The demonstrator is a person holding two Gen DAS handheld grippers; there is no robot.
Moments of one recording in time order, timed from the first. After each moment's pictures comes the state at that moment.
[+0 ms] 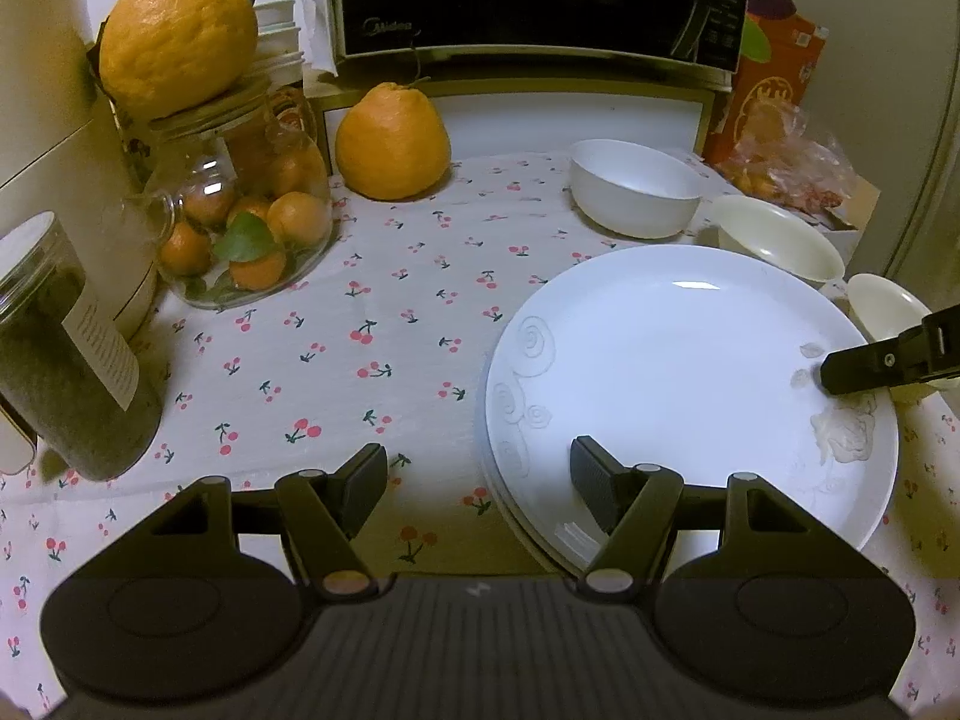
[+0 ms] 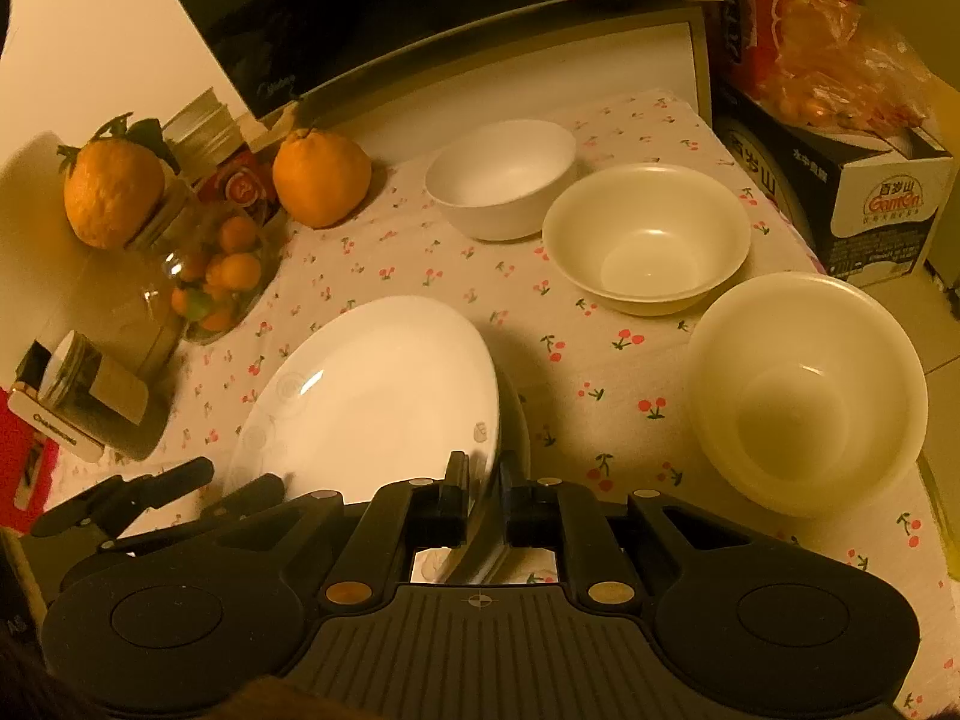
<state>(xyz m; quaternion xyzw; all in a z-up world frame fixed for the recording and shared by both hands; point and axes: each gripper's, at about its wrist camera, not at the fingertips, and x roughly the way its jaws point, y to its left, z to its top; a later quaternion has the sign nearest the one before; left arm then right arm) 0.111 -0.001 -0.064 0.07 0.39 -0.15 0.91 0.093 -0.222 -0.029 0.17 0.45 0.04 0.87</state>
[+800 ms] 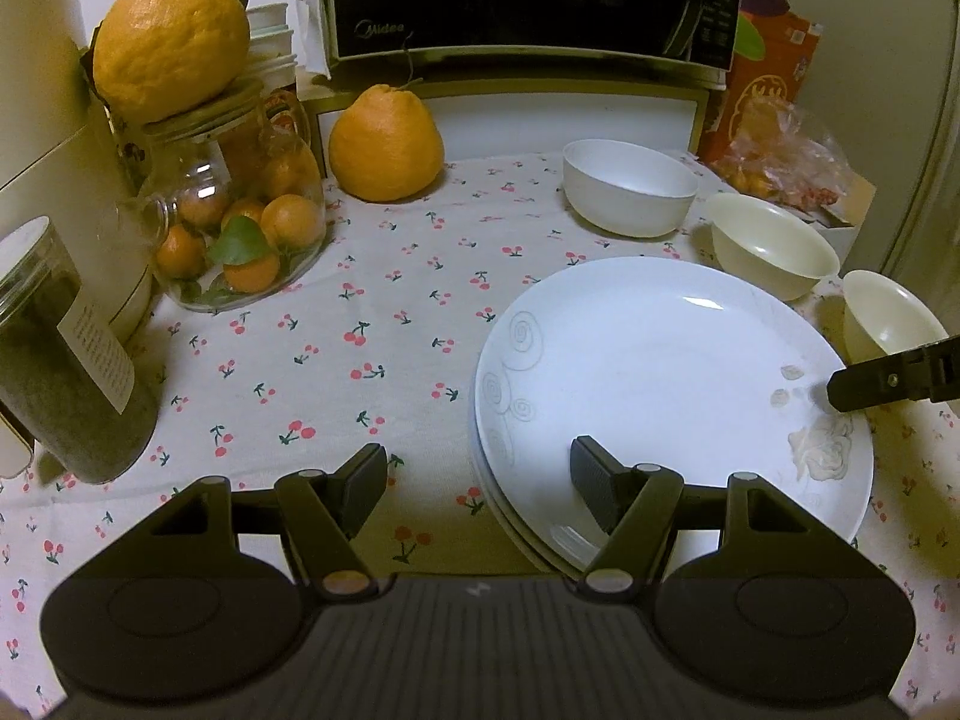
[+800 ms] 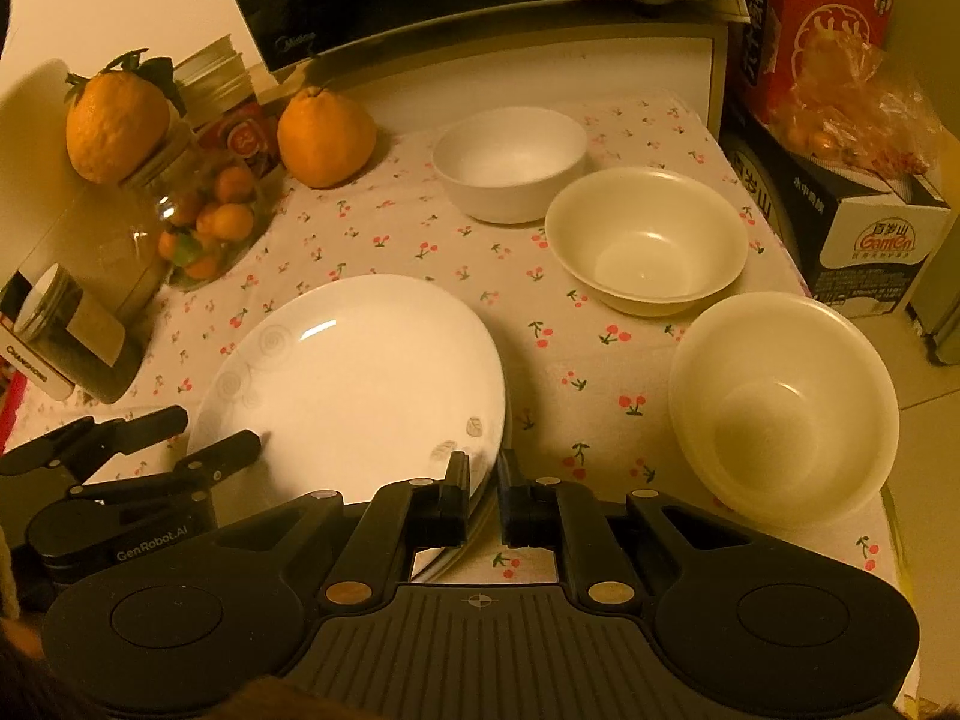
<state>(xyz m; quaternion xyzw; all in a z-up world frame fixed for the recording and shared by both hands) 0.112 -0.002 -0.064 0.07 0.39 -0.16 0.91 0.091 -0.213 -0.028 0.11 0.47 0.04 0.88</state>
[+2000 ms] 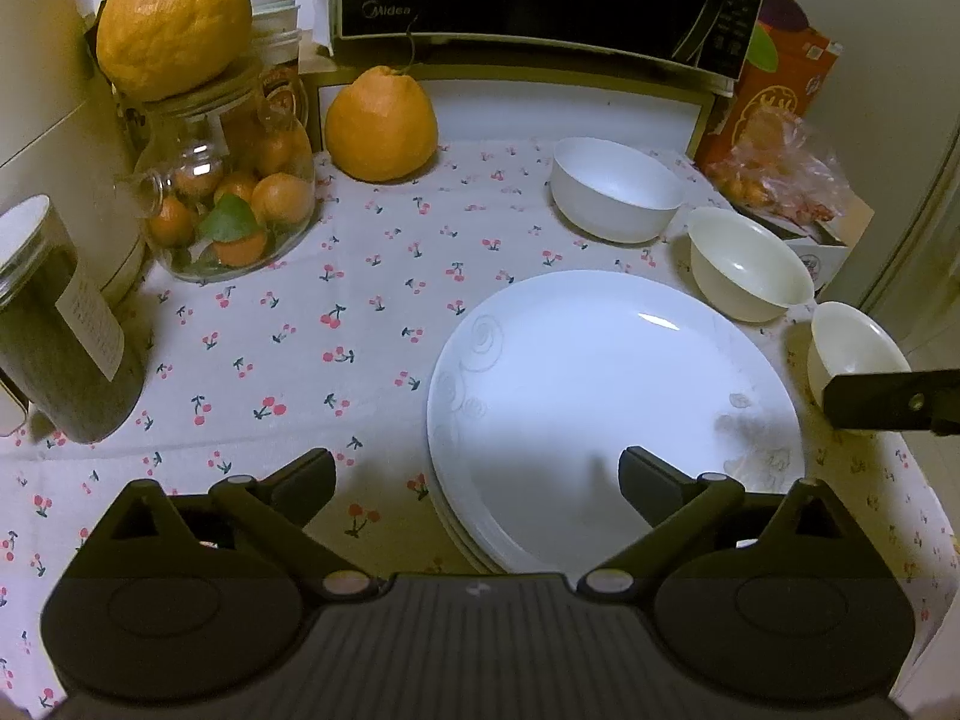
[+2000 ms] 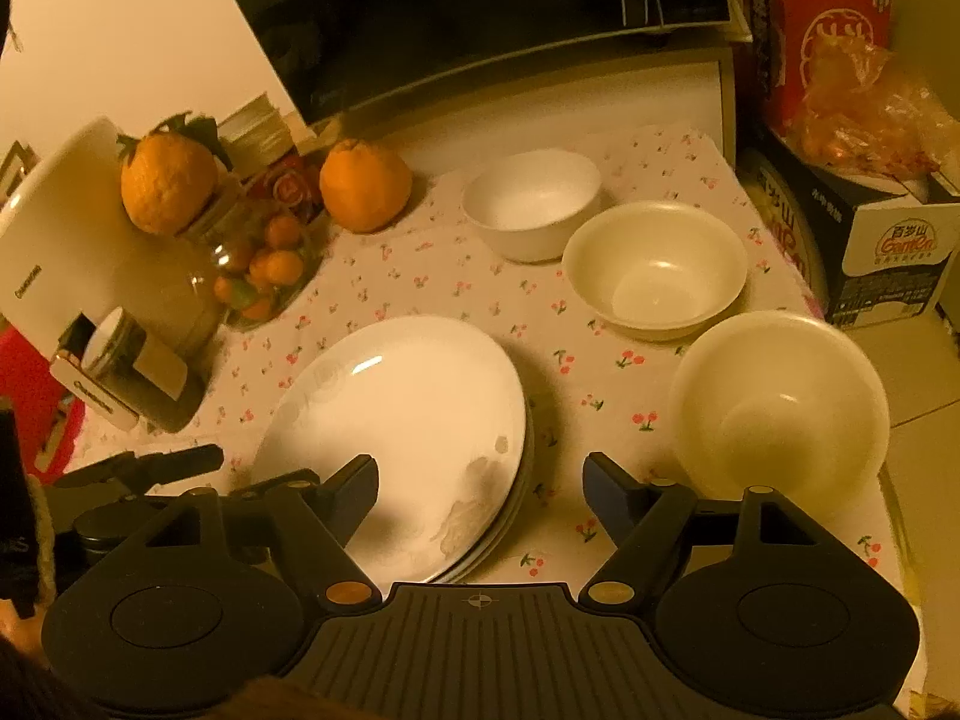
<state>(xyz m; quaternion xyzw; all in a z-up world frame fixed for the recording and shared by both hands) 0.112 -0.014 -0.045 0.03 0.43 -0.15 0.89 0.072 -0.236 -0.001 0.15 0.43 0.08 0.89</state>
